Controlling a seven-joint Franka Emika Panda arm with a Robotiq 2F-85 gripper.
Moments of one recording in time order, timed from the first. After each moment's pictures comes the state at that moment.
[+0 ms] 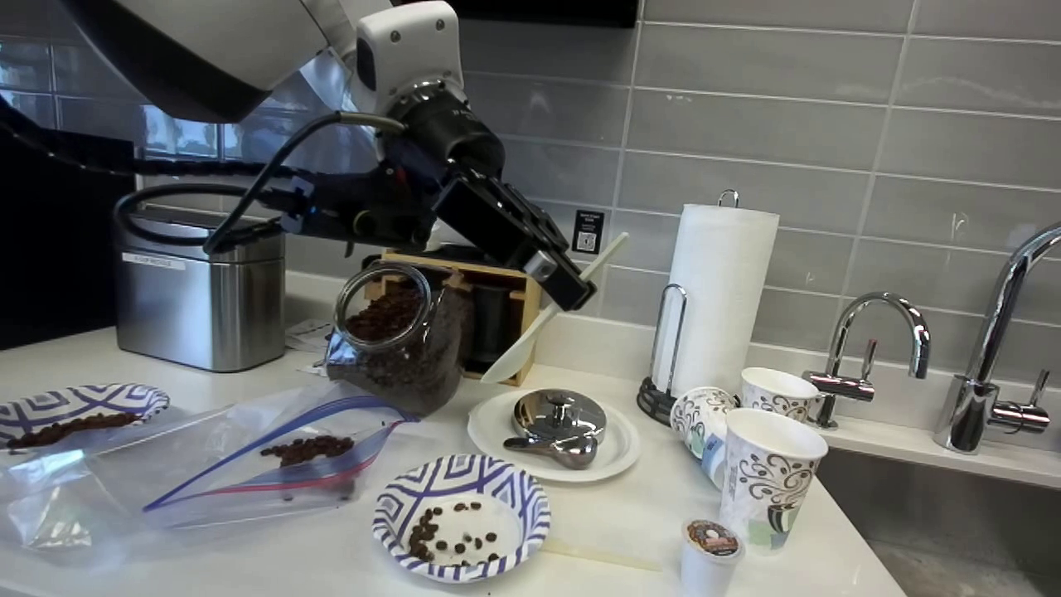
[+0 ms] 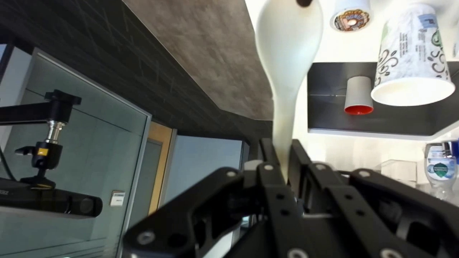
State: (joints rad) arm 0.05 0.00 0.09 -2.16 -1.04 1.81 1.98
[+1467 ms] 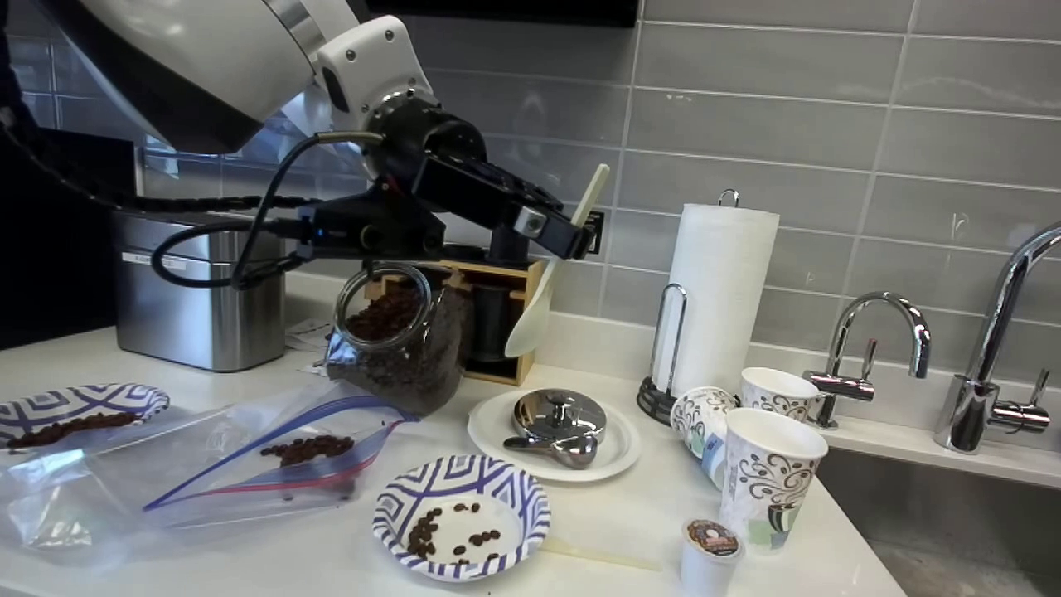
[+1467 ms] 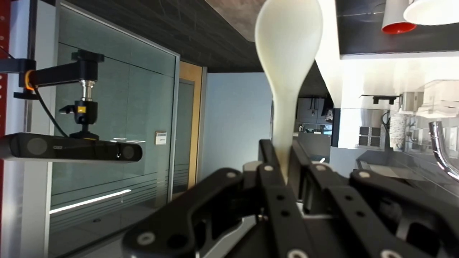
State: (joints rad) arm 0.12 0.09 0.12 -2.08 -1.18 1.54 2.19
